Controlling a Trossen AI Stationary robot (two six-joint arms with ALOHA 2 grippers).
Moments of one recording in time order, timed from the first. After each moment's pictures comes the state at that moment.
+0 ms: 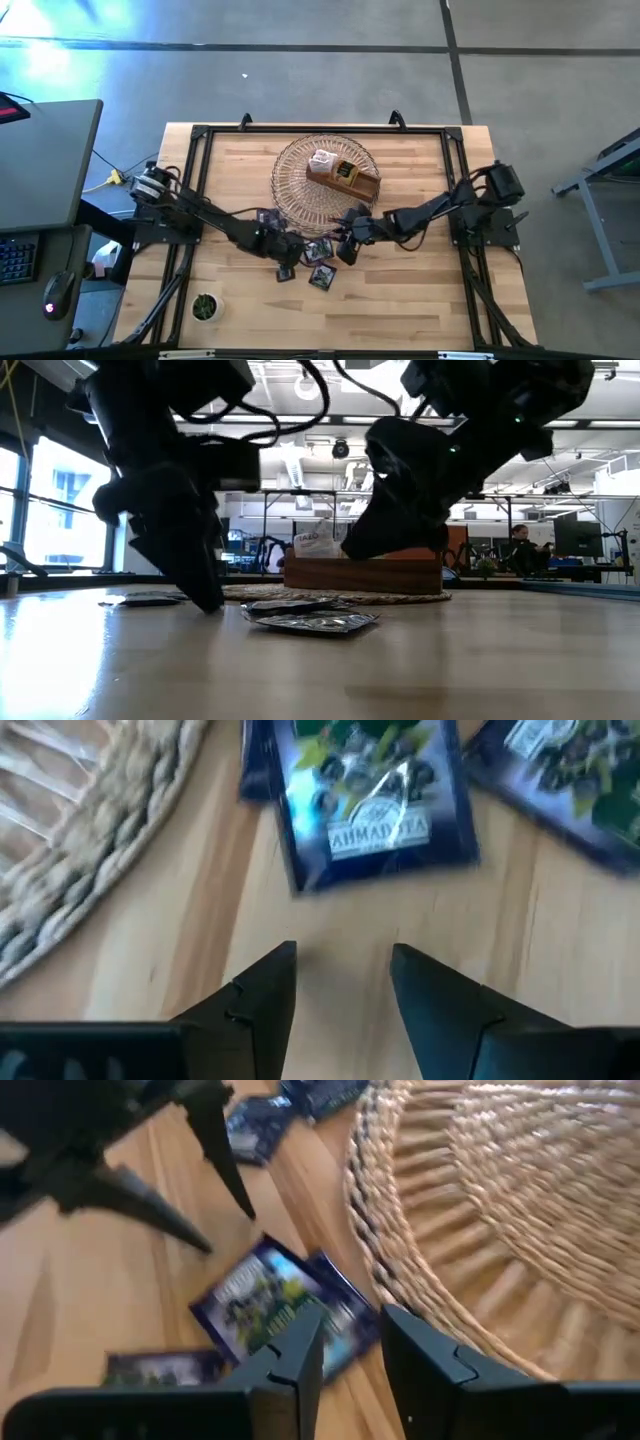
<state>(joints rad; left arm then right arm) -0.34 1.74 0.91 -0.28 -0.24 -0.48 0.19 1.77 0.78 0.32 0.25 0.62</state>
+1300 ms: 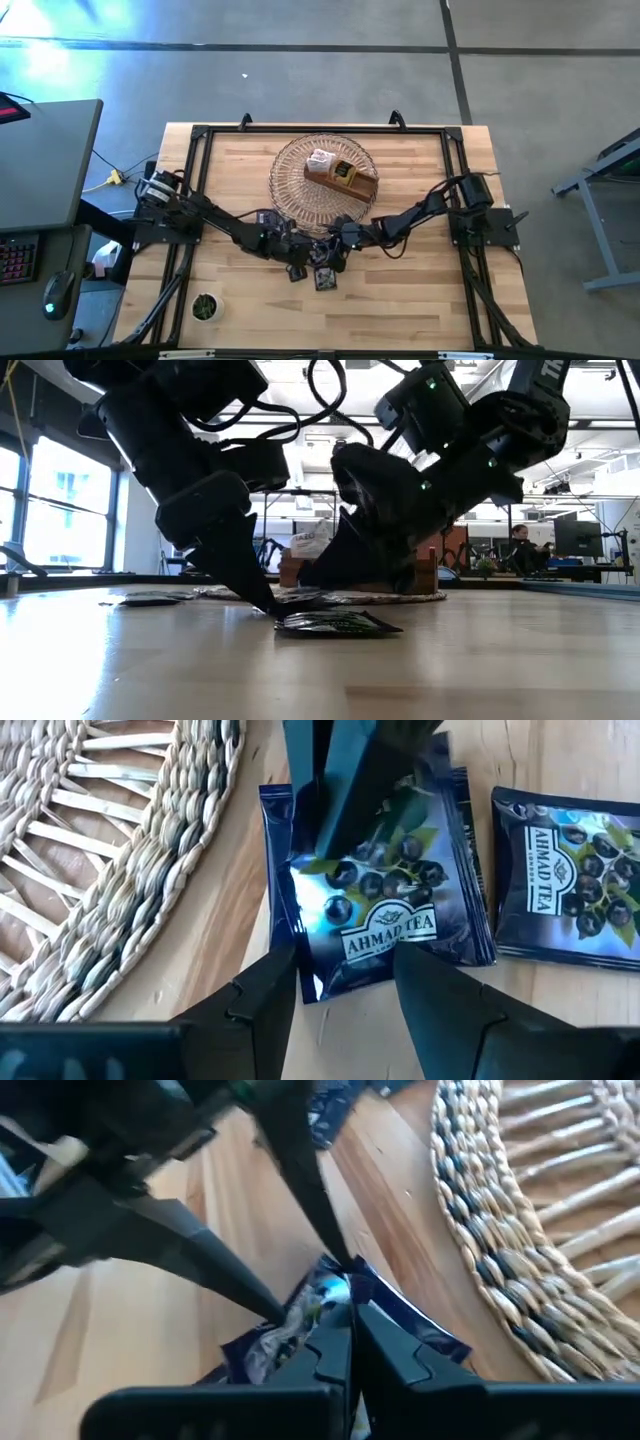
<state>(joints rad) -0.33 1.82 0.90 -0.04 -0.33 -0.48 0.19 1.98 0.84 0.59 0.13 0.62</state>
